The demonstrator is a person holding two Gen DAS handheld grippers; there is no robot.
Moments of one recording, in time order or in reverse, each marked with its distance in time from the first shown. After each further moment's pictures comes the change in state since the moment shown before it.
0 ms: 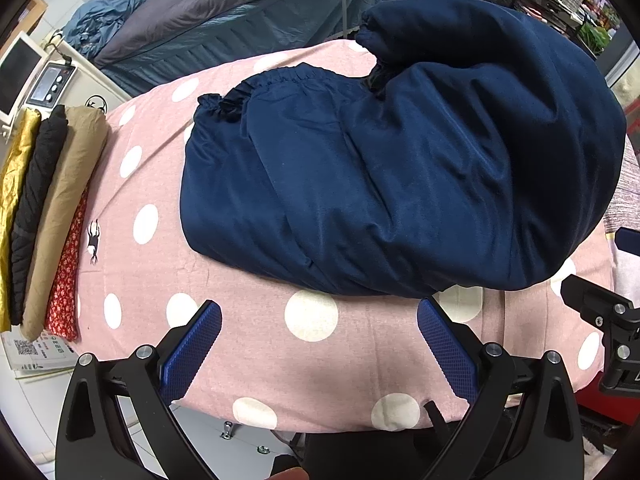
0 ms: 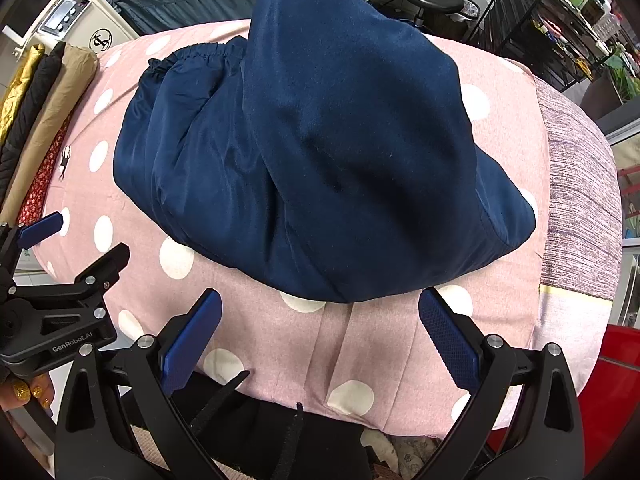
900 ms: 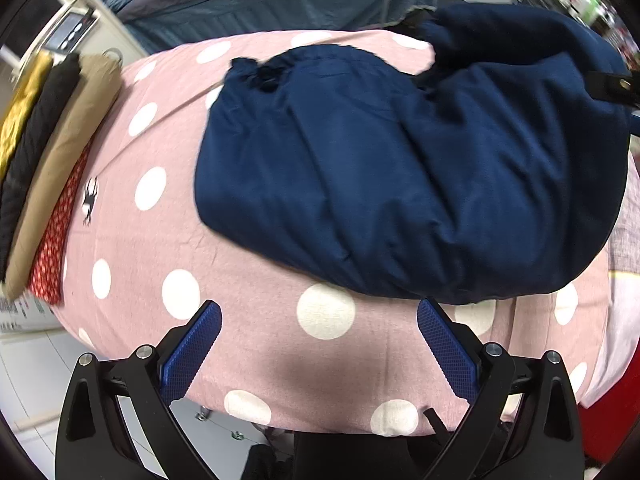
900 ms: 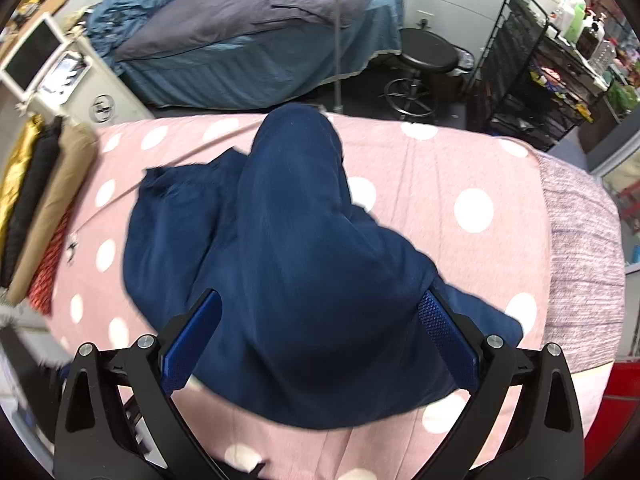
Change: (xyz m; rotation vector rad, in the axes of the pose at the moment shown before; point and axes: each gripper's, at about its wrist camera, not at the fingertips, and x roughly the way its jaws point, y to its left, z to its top) left arm 0.023 0.050 -0.001 -0.162 0.053 -0.031; right arm -0.019 -0.009 0.125 0.058 -0.203 0.010
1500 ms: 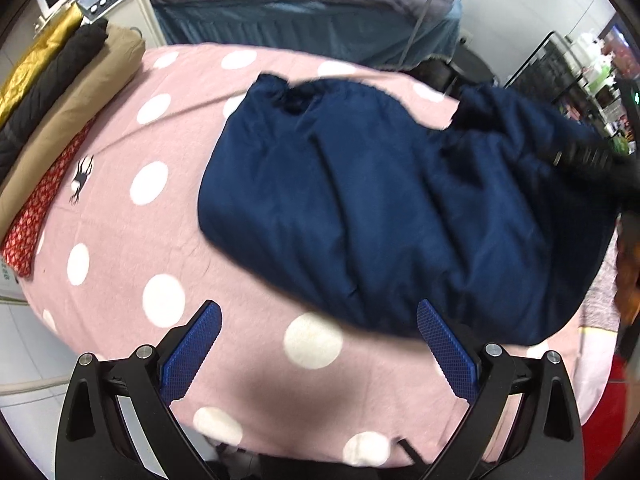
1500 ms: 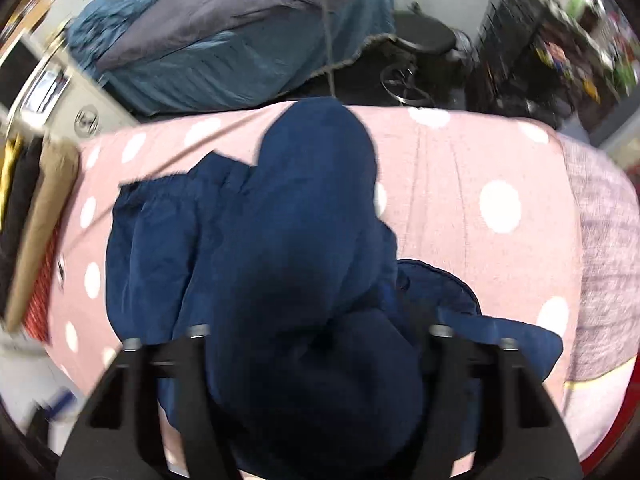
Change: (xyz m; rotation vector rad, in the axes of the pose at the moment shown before) left arm -0.006 0.030 0.005 -0.150 -0.133 -0.118; right arm 0.054 0.007 0.006 0.010 0.004 0.019
